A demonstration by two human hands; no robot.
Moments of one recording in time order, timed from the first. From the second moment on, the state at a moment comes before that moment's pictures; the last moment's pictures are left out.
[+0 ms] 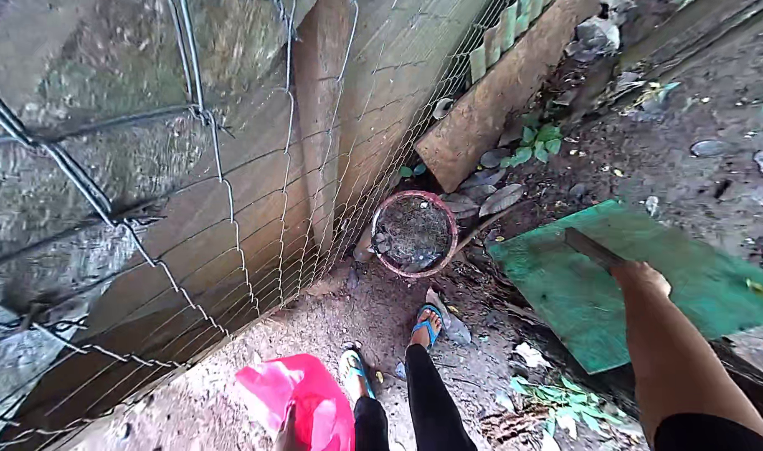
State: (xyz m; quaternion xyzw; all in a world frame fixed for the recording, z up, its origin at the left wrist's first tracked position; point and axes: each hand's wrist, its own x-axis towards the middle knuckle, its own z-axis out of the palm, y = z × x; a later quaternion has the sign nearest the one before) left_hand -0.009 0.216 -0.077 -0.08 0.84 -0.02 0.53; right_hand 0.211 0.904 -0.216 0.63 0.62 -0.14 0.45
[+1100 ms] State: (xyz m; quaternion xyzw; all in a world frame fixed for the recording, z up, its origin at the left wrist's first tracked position) left_hand -0.073 0.286 -0.241 0.10 0.73 -0.17 0.66; right_hand 0.165 0.547 -0.227 -0.08 0.76 -0.36 0.53
